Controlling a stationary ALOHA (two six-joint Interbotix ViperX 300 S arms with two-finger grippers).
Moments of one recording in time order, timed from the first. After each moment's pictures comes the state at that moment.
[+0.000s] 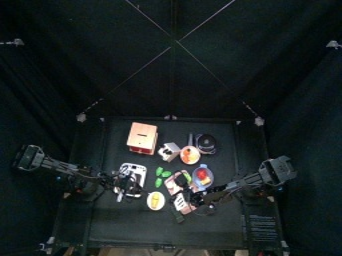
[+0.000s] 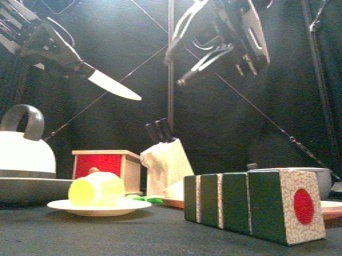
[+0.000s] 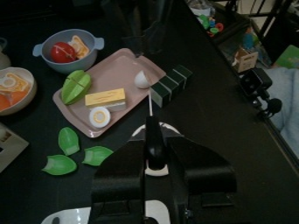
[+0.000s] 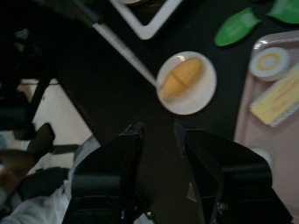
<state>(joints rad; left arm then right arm) -0.17 -0.58 1.05 1.09 -0.05 -1.03 0.27 -0.03 0.41 -0.54 0.64 1.71</state>
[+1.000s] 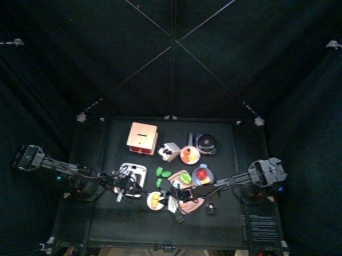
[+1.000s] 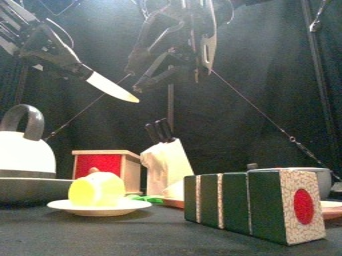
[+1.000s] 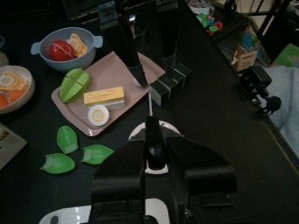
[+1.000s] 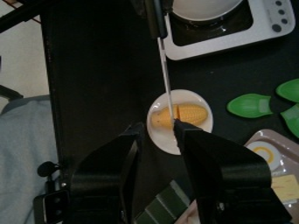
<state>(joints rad) -0.17 -0.58 1.06 1.09 -0.06 -1.03 0.20 0.12 0.31 -0.44 0.30 0.90</state>
